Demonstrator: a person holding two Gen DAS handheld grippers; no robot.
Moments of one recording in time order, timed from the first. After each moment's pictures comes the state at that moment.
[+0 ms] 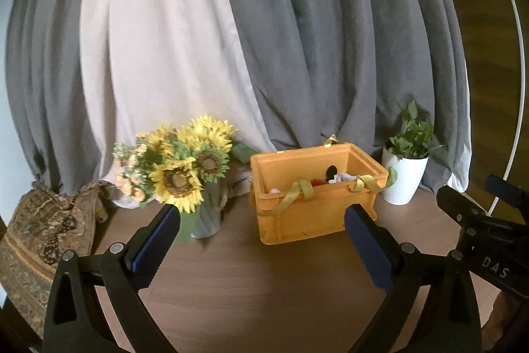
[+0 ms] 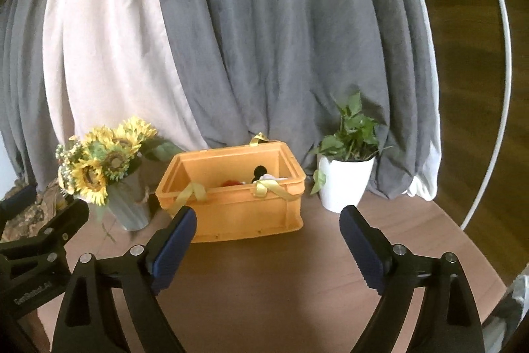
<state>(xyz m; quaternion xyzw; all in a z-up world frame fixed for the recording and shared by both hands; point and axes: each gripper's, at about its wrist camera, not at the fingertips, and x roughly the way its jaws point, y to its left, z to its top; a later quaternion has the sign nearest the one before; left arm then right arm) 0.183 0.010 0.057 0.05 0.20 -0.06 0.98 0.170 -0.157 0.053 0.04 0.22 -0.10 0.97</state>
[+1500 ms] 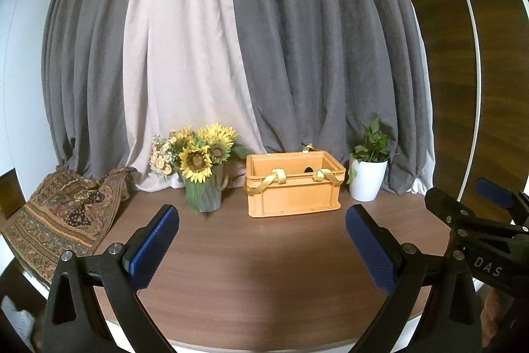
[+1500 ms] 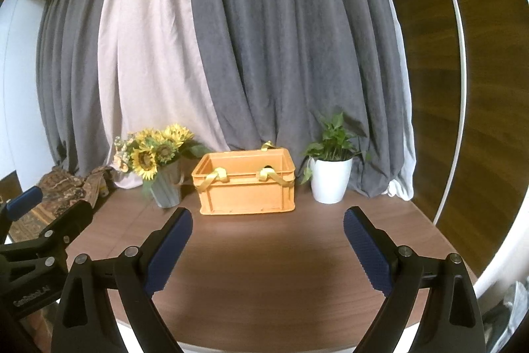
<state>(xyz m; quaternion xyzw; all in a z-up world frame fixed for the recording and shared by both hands) -0.013 0.000 0.074 0.02 0.16 -0.05 0.99 -0.014 -0.180 0.078 0.03 0.18 -0.04 0.98</state>
